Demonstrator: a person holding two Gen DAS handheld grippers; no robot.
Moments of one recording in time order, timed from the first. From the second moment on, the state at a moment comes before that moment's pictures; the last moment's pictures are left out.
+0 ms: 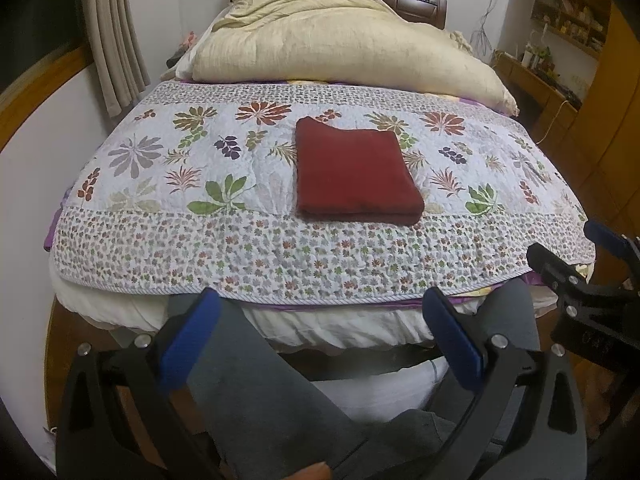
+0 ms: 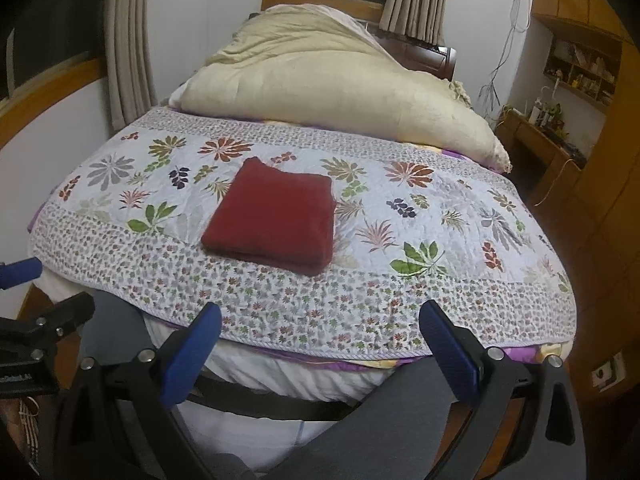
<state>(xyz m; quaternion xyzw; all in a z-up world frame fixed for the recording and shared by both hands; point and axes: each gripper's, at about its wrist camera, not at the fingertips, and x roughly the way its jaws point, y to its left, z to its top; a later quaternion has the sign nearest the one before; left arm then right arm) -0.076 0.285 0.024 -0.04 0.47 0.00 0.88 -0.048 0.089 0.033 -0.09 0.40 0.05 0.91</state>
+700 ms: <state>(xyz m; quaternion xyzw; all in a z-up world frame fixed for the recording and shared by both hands) -0.073 0.281 0.020 -0.04 0.47 0.00 0.88 -0.037 0.089 0.029 -0.08 0.42 0.06 0.90</state>
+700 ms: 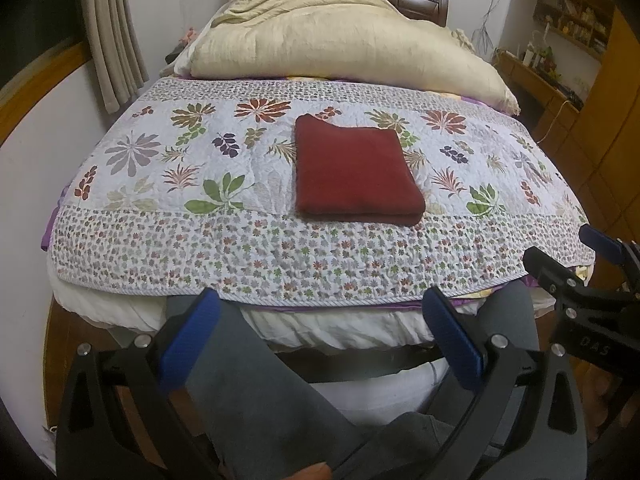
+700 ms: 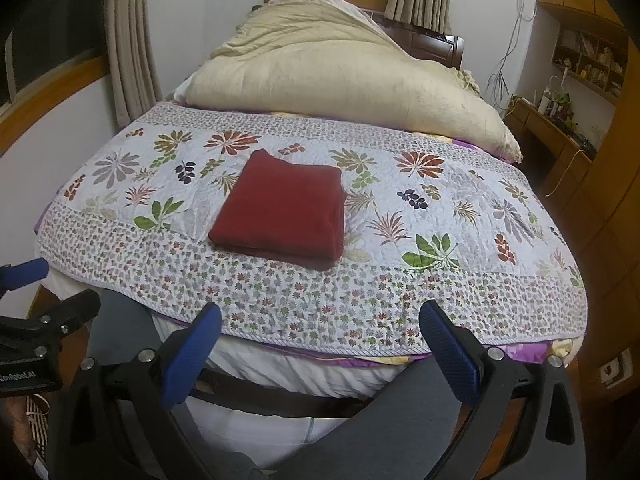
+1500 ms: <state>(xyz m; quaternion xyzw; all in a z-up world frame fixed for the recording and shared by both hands) -0.062 0.289 0.016 -0.04 0.48 -0.01 0.88 -0.029 0.087 0.027 -0.07 0.42 0.06 0.90</state>
